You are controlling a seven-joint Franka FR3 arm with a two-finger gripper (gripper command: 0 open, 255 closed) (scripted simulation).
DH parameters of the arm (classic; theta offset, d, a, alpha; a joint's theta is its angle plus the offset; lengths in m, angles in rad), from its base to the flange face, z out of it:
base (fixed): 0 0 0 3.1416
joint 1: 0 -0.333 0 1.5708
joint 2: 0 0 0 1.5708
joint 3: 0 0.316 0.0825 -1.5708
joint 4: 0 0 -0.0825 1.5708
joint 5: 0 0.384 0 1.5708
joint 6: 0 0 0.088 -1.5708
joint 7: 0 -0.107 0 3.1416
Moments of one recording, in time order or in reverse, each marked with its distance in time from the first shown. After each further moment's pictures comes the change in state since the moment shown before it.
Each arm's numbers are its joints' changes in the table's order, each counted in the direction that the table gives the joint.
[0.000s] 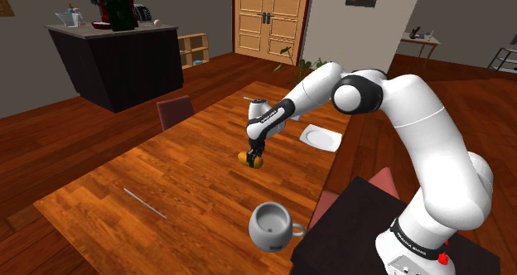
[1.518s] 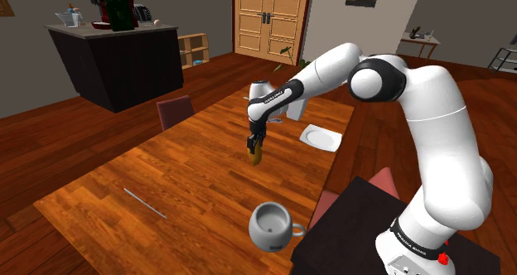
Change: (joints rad) arm 0.003 -0.176 0.004 0.048 0.003 -0.129 -0.004
